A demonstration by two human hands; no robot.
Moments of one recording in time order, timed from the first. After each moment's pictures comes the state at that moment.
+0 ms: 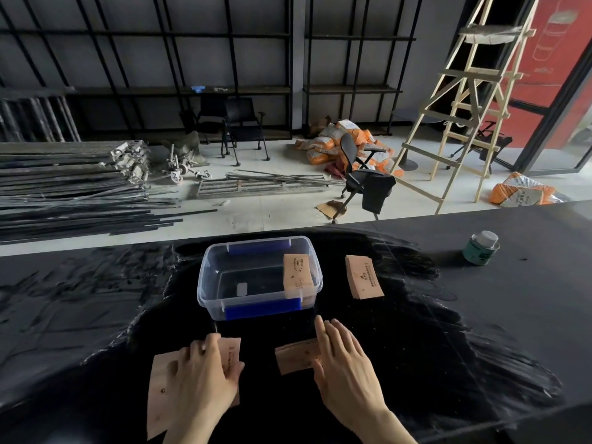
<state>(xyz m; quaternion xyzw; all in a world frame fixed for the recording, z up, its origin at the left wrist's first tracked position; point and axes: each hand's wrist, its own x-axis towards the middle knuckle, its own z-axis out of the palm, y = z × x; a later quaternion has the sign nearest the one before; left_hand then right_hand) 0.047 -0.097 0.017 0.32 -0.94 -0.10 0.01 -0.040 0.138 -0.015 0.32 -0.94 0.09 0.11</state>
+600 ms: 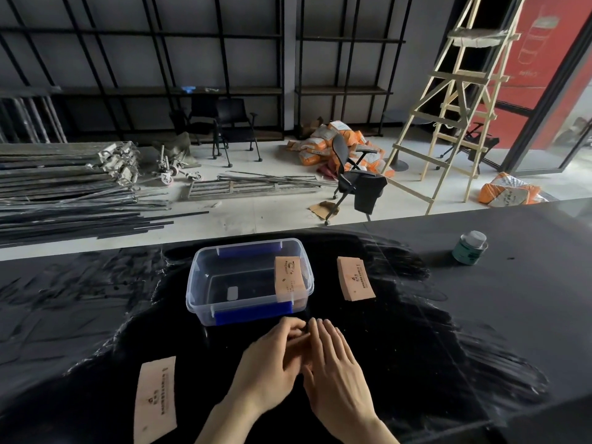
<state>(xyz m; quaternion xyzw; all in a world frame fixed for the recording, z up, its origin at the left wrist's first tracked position) 0.001 -0.026 0.043 0.03 -0.93 -0.37 0.04 -0.033 0.135 -0.020 0.34 -0.92 0.11 0.18</state>
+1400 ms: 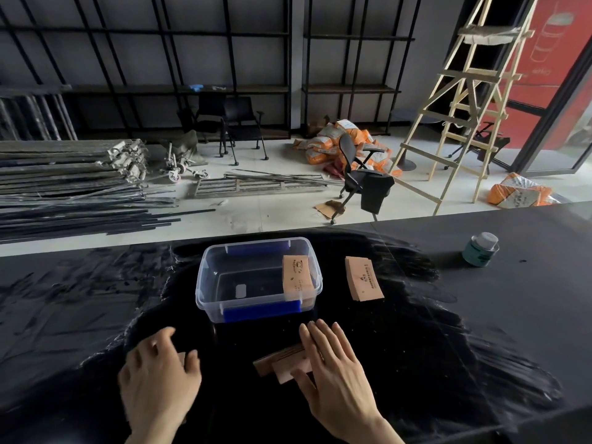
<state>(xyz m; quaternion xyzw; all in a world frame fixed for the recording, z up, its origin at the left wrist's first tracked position) 0.063 -0.138 0.020 0.41 -0.90 -0.12 0.11 -0.032 0.127 -0.016 0.37 -0.91 0.13 0.12</state>
